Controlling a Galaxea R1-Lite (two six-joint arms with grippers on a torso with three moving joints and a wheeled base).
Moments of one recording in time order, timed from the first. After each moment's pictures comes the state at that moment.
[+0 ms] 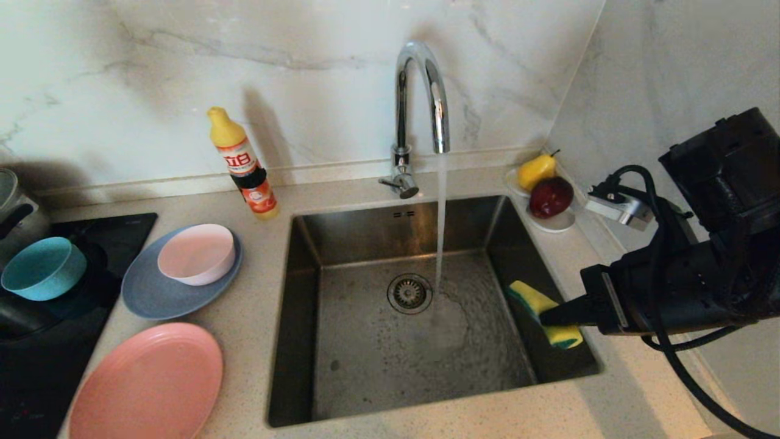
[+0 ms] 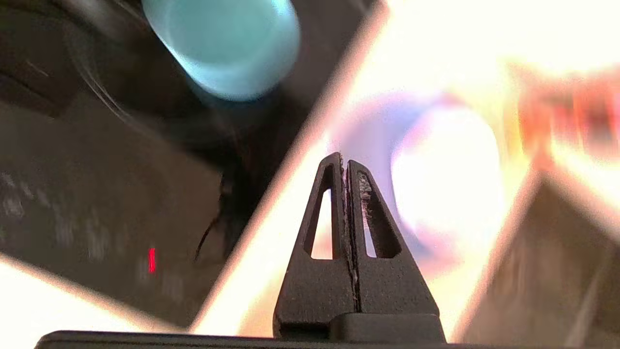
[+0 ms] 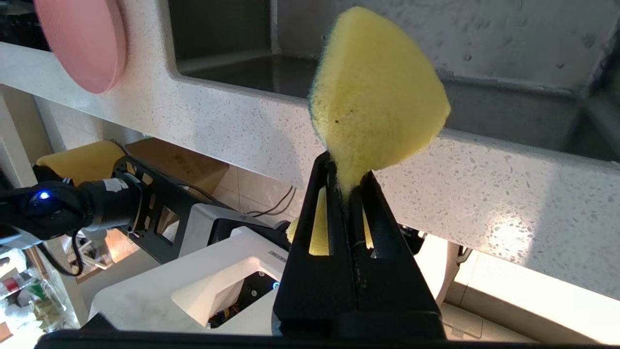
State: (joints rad) left arm 0.72 1.42 -1.22 0.32 -0.40 -0.21; right arm 0.53 1.49 -1.27 0.54 0.21 0.45
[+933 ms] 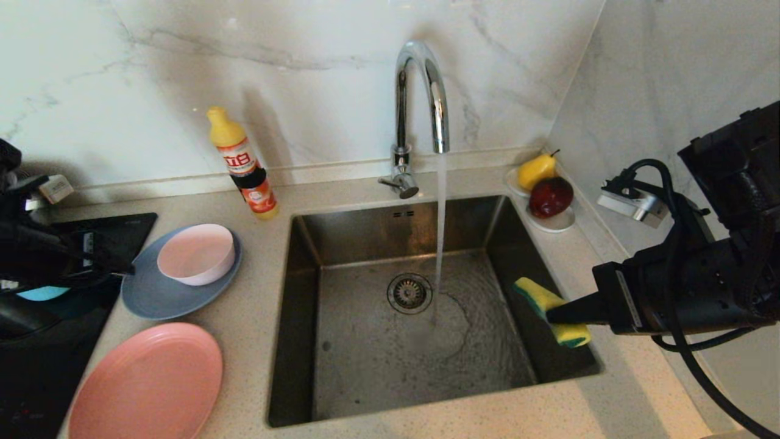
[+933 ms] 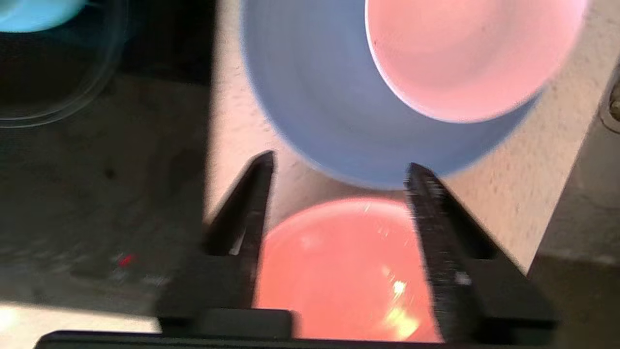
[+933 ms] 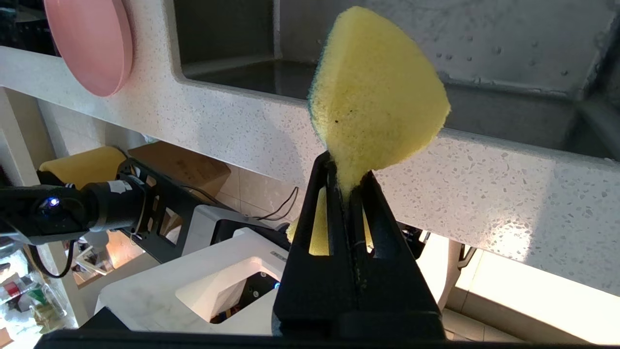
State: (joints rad) left arm 0.35 1.67 -1.31 0.46 -0.15 0.00; right arm 0.53 1.46 -1.27 0.54 0.21 0.46
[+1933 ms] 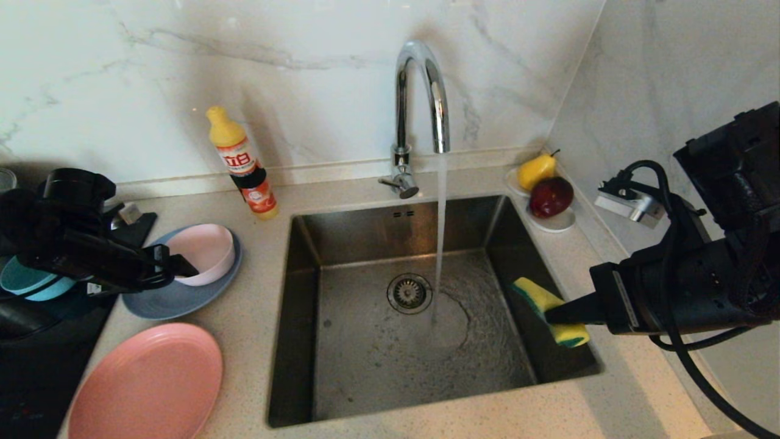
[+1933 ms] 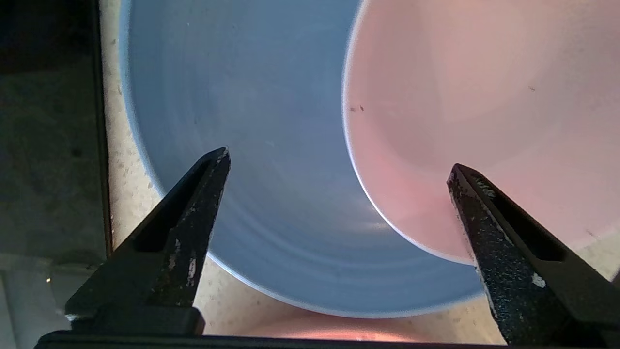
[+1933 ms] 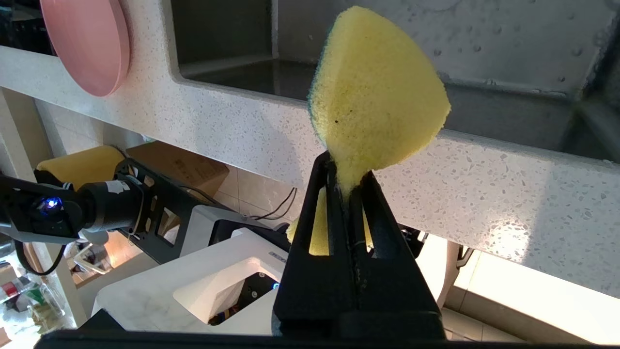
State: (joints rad) left arm 0.28 1.92 -1.35 0.30 -0.13 -0.09; right arm 0.53 1.47 -1.27 0.54 0.21 0.45
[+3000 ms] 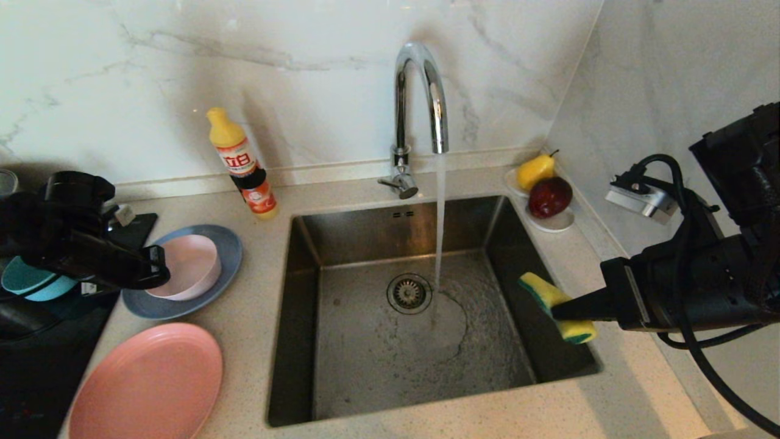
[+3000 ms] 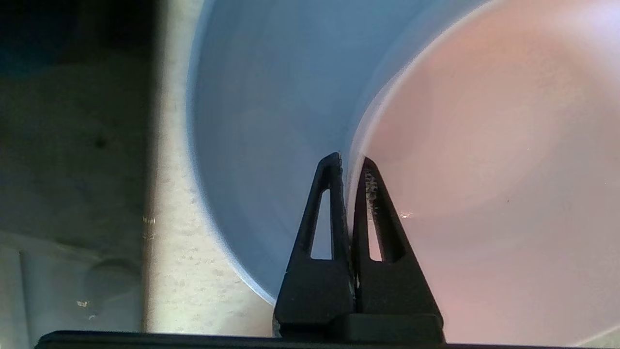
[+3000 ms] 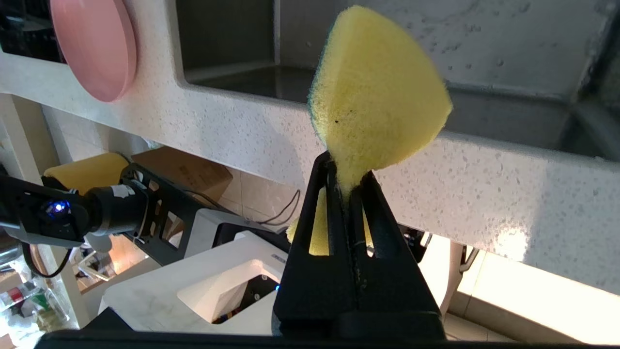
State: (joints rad) left arm 0.30 1.97 -1.37 0.30 -0.05 -0.09; right arm 0.52 1.45 -1.27 0.54 0.21 0.46
